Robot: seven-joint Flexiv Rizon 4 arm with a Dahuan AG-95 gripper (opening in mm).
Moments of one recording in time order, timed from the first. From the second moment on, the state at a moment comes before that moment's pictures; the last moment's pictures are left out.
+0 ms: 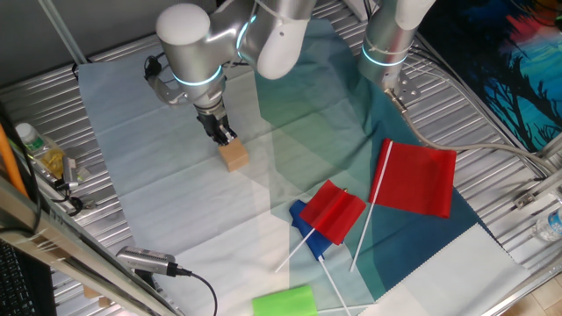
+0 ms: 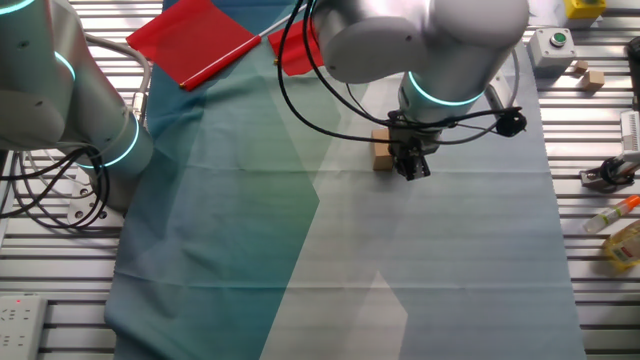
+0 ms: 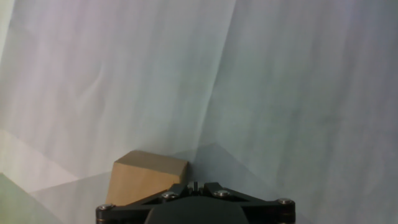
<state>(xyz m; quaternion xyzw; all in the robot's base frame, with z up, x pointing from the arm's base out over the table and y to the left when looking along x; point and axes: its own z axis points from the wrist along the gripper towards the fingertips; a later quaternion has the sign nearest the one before) 0.506 0.000 0.031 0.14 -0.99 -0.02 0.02</state>
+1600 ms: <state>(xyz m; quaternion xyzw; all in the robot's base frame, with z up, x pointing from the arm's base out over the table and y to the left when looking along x) 0.514 0.013 0.028 0.12 -0.99 -0.02 0.02</state>
